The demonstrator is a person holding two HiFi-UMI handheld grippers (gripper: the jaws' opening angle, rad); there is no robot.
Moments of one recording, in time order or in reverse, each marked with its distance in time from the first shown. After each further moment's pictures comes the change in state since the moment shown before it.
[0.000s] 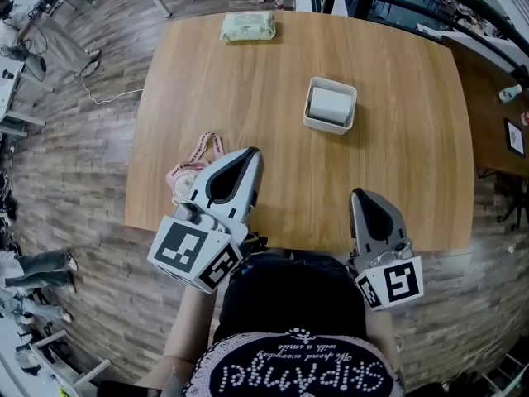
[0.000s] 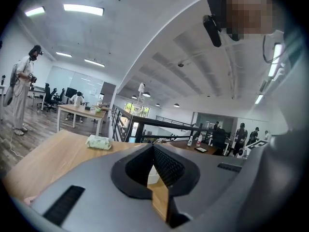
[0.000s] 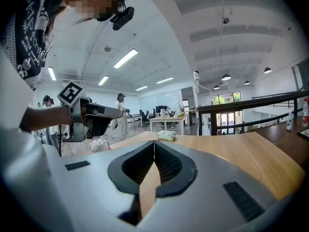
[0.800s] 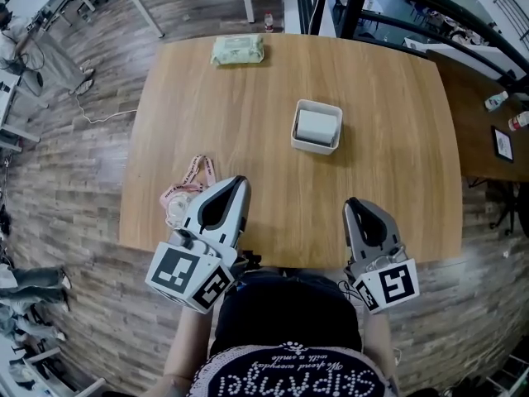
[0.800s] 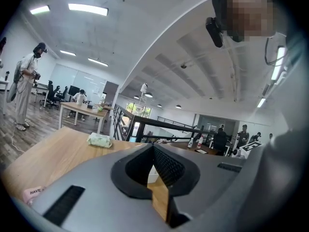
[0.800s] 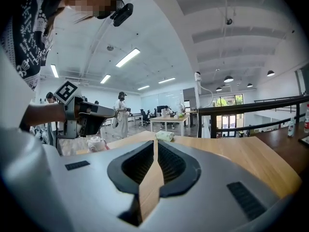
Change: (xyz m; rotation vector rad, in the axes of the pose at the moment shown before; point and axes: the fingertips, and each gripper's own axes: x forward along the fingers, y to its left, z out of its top) left arm -0.010 -0.002 -0.004 -0.035 -0.008 0.019; right arm 0.001 -0.017 0.002 -0.041 0.000 0.015
